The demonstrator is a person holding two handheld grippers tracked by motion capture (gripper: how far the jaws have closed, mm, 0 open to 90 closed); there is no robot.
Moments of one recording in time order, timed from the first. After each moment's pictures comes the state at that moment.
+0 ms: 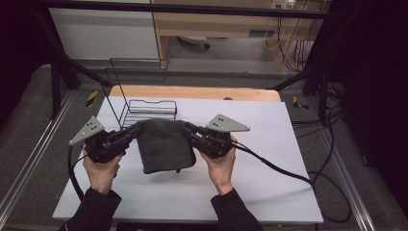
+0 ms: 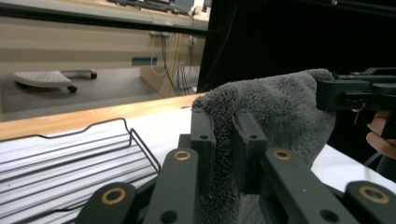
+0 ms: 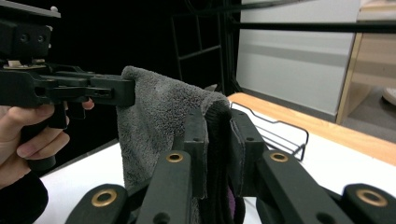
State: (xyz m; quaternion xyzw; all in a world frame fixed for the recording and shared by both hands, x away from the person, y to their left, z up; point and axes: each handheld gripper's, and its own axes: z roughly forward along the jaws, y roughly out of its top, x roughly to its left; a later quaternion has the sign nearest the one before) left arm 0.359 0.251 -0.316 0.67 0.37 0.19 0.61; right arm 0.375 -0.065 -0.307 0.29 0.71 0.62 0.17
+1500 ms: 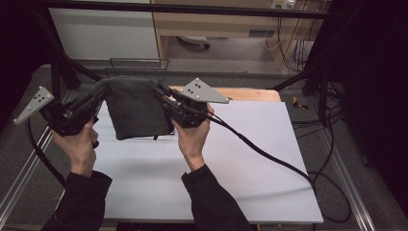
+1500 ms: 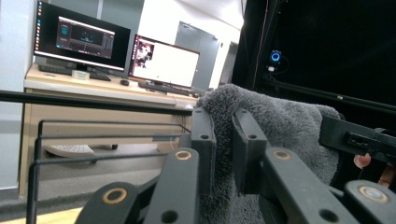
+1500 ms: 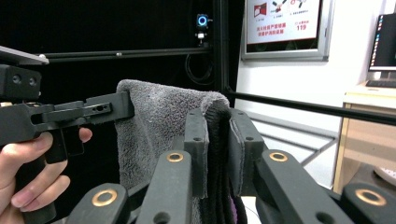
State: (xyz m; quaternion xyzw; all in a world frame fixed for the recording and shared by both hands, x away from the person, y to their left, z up) left arm 0.373 0.296 -0.240 0.55 0.36 0.27 0.70; right arm 0.397 -0.004 -0.226 0.25 0.64 0.69 0.23
